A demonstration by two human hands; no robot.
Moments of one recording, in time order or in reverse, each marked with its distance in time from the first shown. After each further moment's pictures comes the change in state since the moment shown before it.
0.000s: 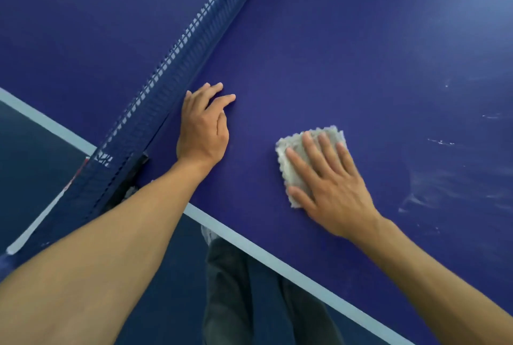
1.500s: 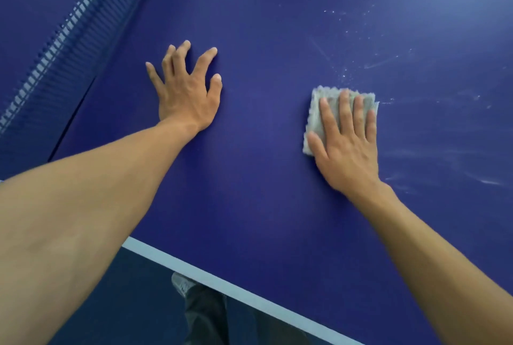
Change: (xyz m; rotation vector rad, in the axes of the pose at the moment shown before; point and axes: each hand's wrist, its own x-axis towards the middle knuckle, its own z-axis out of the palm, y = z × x) left_hand 0.079 0.124 0.091 0.380 -0.151 -0.047; right_hand -0.038 0.168 -0.020 0.020 0.033 0.487
